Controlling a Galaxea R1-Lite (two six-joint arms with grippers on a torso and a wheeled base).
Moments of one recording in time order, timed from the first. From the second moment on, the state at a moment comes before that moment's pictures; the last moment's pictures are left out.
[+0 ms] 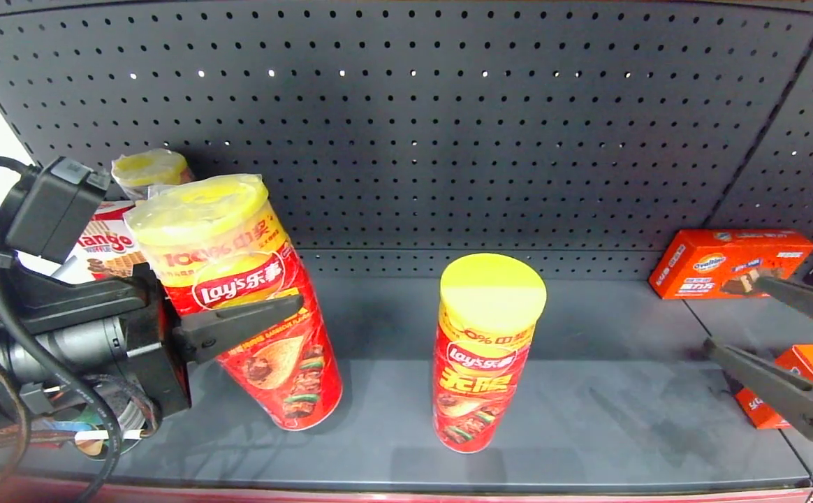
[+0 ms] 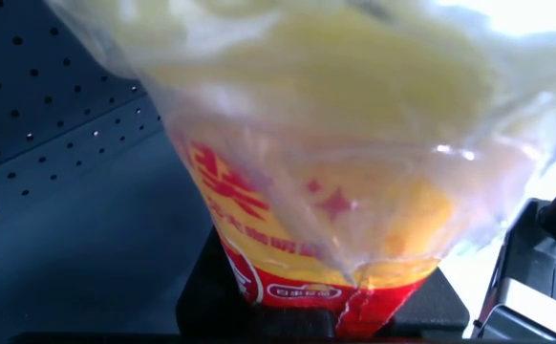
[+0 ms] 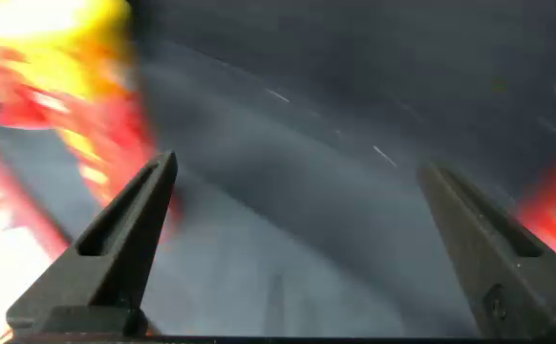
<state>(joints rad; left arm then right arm) -0.33 1.29 -0.59 -0.64 -0.63 -0.02 0.34 0.97 -0.32 -0.74 0.25 -0.12</state>
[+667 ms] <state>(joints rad) -0.33 1.28 -0.55 -0.68 -0.62 -0.02 0.28 0.11 -0.06 -0.02 -0.19 -0.09</state>
